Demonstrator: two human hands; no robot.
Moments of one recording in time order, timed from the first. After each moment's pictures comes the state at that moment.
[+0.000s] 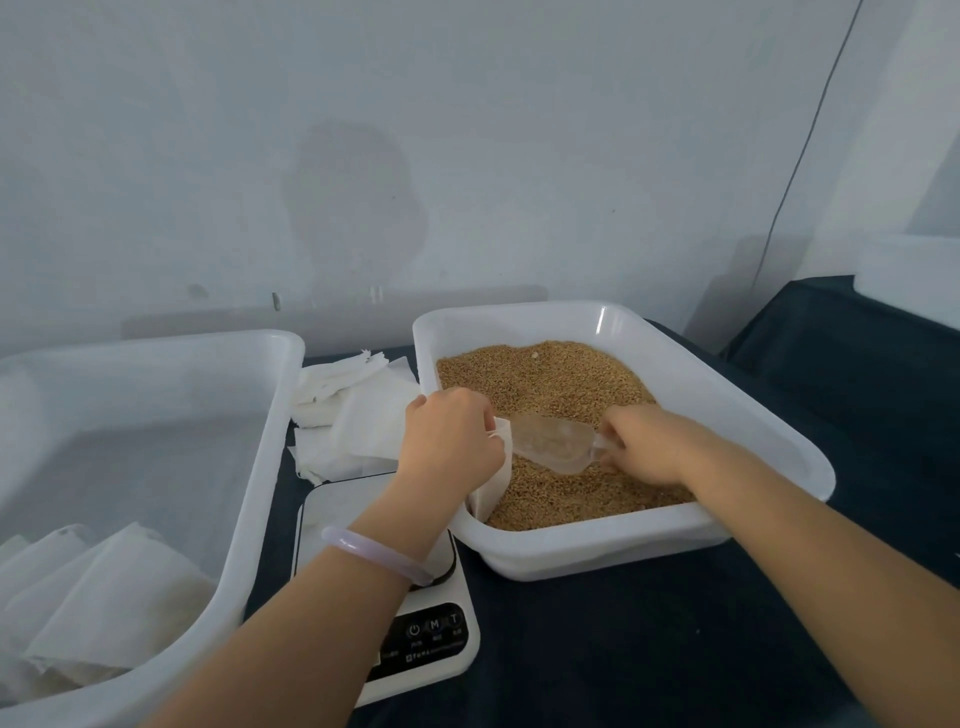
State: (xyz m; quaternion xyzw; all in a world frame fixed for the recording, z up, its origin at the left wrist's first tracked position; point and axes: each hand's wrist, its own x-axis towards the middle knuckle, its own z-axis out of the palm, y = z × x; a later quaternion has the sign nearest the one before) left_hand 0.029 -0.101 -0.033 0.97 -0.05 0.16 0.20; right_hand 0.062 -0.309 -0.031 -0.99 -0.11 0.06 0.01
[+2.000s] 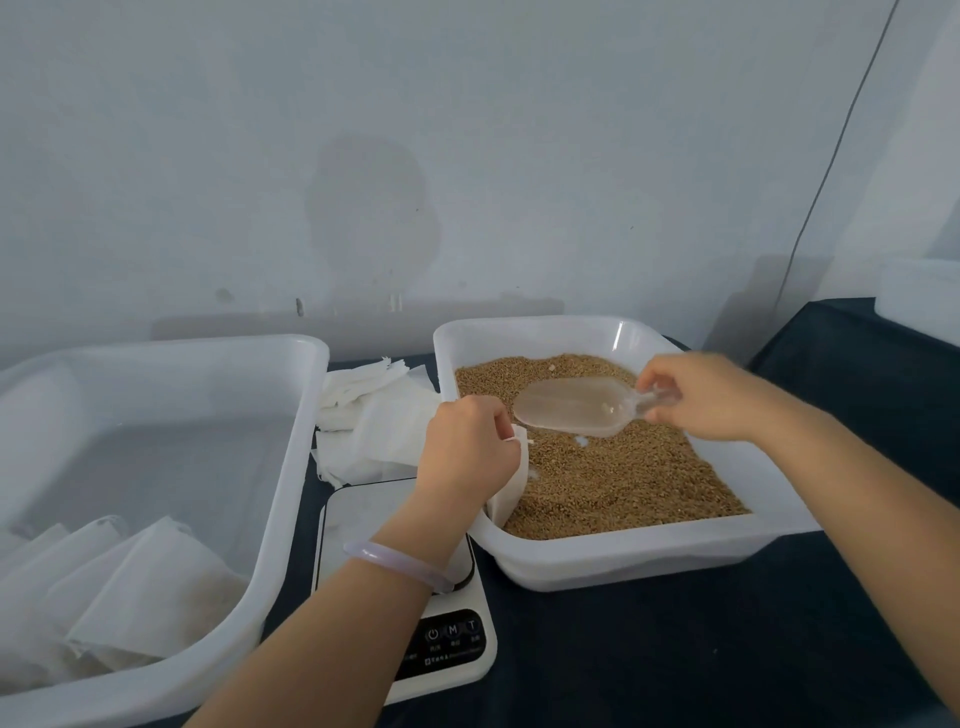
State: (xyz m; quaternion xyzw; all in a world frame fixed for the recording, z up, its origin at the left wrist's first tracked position) left_hand 0.021 -0.098 -0.035 0.92 -0.01 0.18 0.34; right_hand 0.057 -0.319 0.028 -0.99 -0.13 -0.01 0.10
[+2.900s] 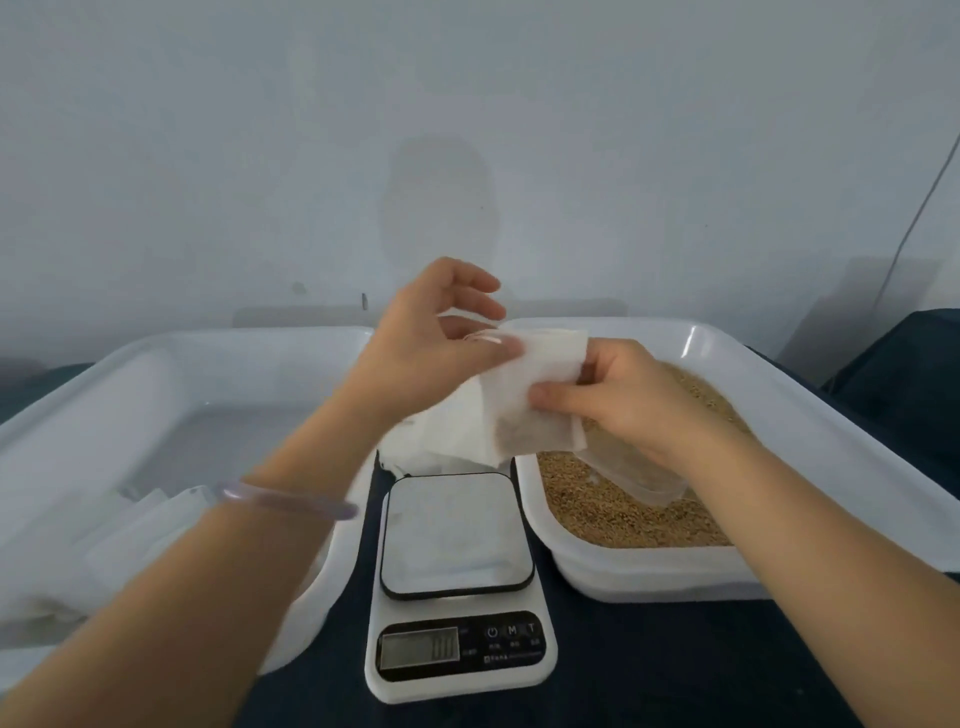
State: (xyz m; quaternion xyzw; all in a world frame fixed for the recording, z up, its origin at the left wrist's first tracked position) left_hand -0.008 -0.015 0.047 0.80 -0.12 0.20 0.55; right_hand 0.038 -0.201 0.015 -0.74 -0.28 0.08 0.60
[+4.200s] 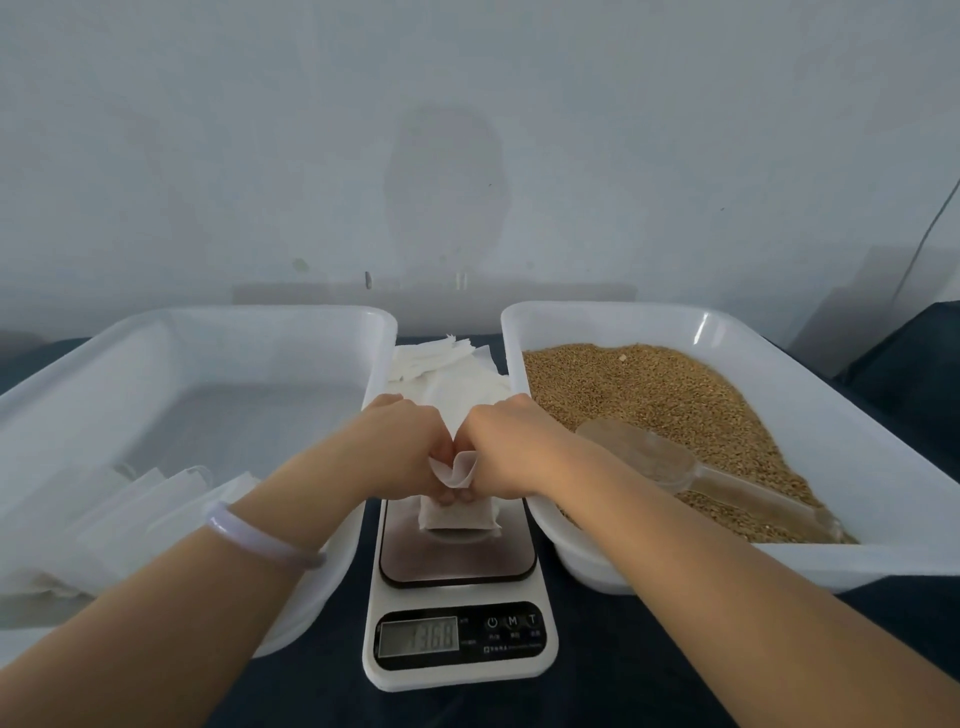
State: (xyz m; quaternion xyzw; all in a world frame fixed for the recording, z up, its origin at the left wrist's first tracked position) left_hand 0.002 0.012 -0.025 0.99 -0.12 -0.01 0.00; right_hand 0.029 -0.123 -0.015 -0.92 -0.40 0.02 0.00
